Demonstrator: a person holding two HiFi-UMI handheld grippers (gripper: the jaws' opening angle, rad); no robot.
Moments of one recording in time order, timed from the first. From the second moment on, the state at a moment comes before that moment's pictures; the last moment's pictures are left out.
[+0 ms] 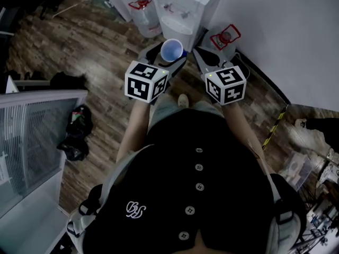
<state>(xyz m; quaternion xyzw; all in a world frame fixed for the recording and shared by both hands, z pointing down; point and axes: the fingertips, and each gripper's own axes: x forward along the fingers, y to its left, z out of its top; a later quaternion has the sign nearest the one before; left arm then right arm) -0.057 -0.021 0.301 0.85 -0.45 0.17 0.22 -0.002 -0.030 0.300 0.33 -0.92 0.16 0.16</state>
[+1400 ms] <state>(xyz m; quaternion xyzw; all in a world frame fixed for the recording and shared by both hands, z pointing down) -0.053 -0.078 0.340 0.87 -0.36 0.25 0.24 0.015 -0.093 0.343 0.41 -0.87 0.25 0.13</state>
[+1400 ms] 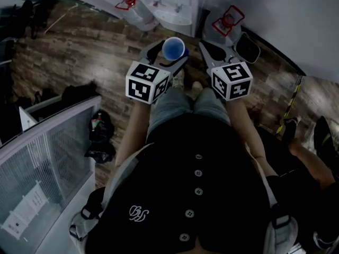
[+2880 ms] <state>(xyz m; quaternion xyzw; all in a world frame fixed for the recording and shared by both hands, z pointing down) -0.063 -0.130 0.500 0.87 -0.32 0.29 0.26 -0.012 -0.145 0.494 0.40 -0.85 0.27 0.20</state>
